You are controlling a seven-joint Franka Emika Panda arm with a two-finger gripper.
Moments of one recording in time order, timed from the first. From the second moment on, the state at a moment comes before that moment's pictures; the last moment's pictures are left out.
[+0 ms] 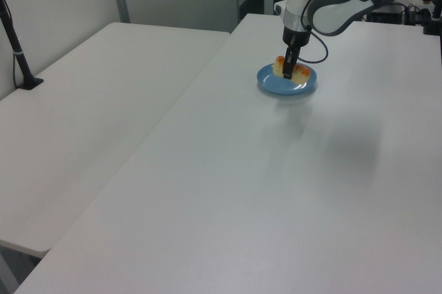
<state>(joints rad) 0.00 0.35 -0.12 -1.77 -0.12 2.32 -0.11</state>
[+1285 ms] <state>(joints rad) -0.07 0.45 -0.14 -1.59 -0.06 2.31 -0.10</state>
